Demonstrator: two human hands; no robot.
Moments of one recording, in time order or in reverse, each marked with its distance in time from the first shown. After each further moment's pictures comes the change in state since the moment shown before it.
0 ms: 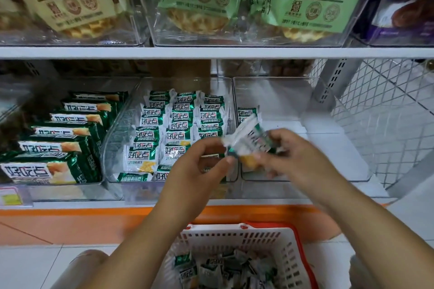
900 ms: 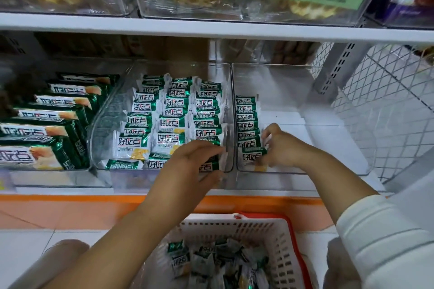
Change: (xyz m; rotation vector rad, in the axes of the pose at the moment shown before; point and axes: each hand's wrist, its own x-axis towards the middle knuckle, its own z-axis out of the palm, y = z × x) left_hand 0.008 -0.043 -0.007 0.669 -0.068 0.342; right_hand 0.080 0.058 -0.014 -0.607 -0.244 0.256
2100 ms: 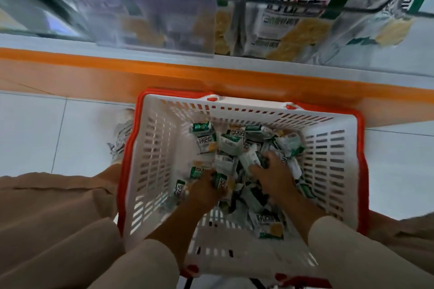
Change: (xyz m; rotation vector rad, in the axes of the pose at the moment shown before) left_hand -0.243 -0.139 0.239 -0.457 -0.596 -1.101; right_hand -0.046 0.140 0.345 0.275 -0.123 0.390
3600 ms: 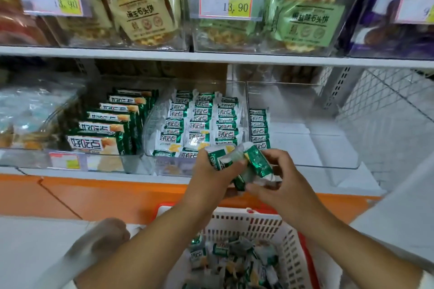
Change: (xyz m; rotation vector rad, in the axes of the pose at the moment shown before) left_hand -0.250 0.269 -0.113 -0.653 0.112 0.705; right_hand -0.228 -0.185 -0.208 0.194 0.207 -0.718
